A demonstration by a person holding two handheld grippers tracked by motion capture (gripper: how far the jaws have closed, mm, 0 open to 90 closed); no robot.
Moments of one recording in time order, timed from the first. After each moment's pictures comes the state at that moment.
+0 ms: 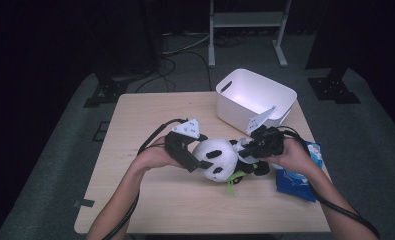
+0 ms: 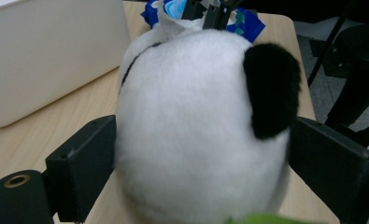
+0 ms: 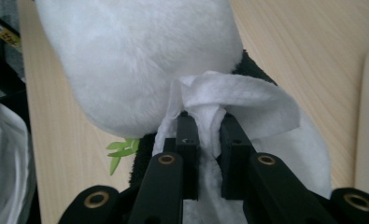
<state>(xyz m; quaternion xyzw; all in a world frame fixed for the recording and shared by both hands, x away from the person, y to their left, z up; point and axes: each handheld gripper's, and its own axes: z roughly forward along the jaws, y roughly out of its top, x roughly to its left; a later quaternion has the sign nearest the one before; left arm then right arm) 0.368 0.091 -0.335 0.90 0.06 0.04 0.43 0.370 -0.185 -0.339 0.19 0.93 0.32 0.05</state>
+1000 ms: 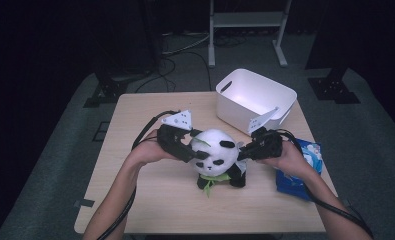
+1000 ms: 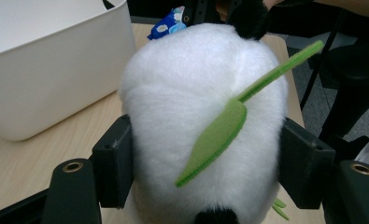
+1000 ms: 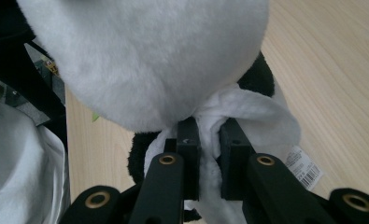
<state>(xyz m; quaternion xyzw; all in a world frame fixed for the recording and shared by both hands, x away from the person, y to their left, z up) 0.368 0.103 -0.309 0.89 0.06 0.04 0.45 0.372 -0.186 -0.351 0.20 0.90 0.38 -0.02</state>
